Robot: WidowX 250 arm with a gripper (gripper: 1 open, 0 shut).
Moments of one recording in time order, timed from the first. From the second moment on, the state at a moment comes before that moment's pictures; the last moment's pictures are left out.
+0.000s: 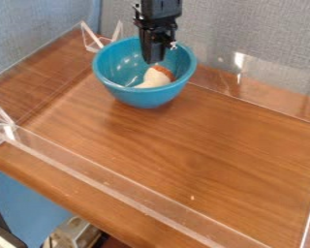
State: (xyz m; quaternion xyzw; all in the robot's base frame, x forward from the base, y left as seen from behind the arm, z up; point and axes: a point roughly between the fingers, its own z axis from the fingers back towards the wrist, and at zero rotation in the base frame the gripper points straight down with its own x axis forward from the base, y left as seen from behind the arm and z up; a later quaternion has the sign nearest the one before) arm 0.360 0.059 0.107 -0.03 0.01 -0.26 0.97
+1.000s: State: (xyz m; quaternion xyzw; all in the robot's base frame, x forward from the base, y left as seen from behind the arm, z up) arm 0.333 0.078 0.130 -0.03 0.02 -0.26 0.96
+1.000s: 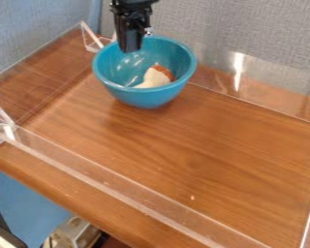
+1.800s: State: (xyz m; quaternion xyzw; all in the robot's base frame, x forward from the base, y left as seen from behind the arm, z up) arm 0.328 0.077 0.164 -0.02 0.01 -0.31 0.95
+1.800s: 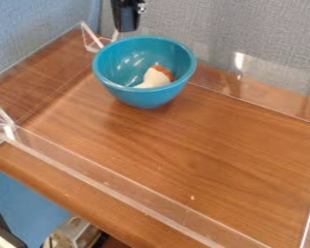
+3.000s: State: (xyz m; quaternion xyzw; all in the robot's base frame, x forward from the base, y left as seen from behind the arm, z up) arm 0.362 0.084 0.094 -0.03 0.05 -0.38 0.92
